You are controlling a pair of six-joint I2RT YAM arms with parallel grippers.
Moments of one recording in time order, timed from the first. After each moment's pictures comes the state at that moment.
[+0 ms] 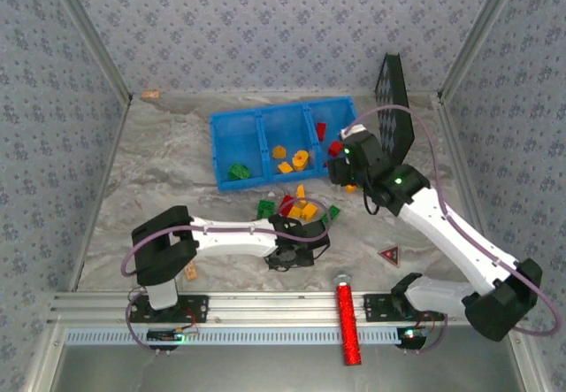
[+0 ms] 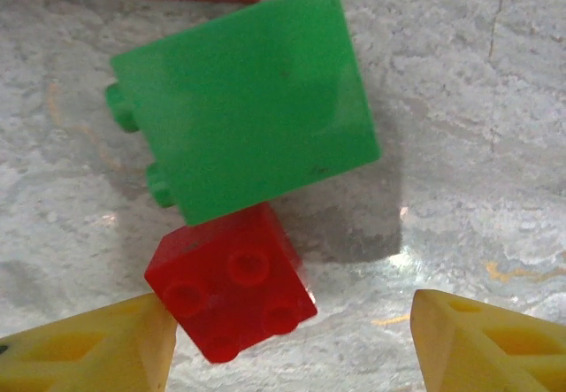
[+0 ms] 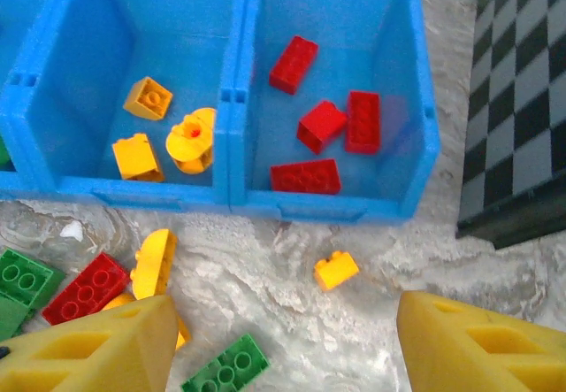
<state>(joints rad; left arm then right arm) -1.29 1.79 1.14 -0.74 -0.13 -1.33 0.61 1.14 1.12 -0.73 0.33 0.23</state>
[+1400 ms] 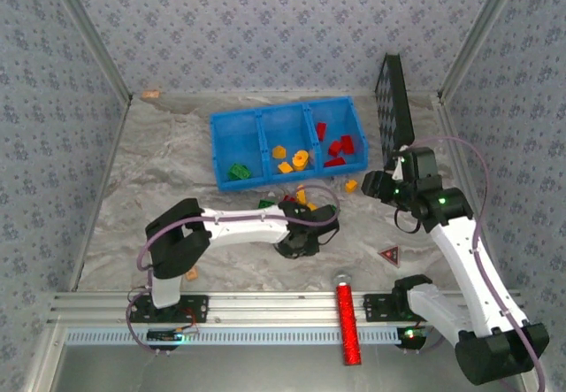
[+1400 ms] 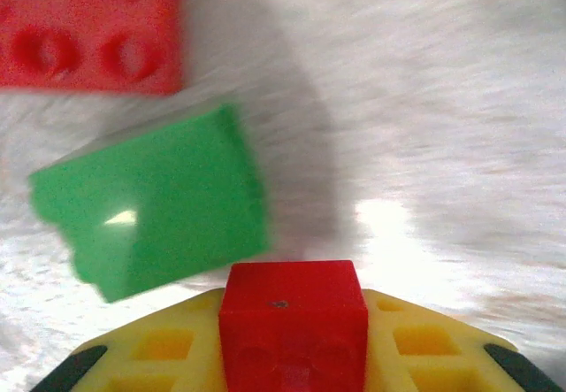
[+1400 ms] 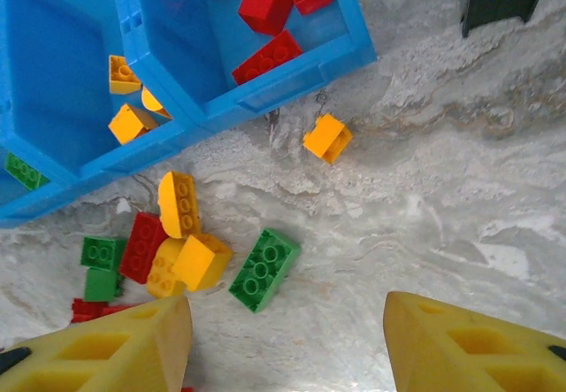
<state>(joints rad) -1.22 1.88 1.34 -0.83 -0.09 -1.27 0.21 0.92 0.95 -0.88 -0.13 0.51</state>
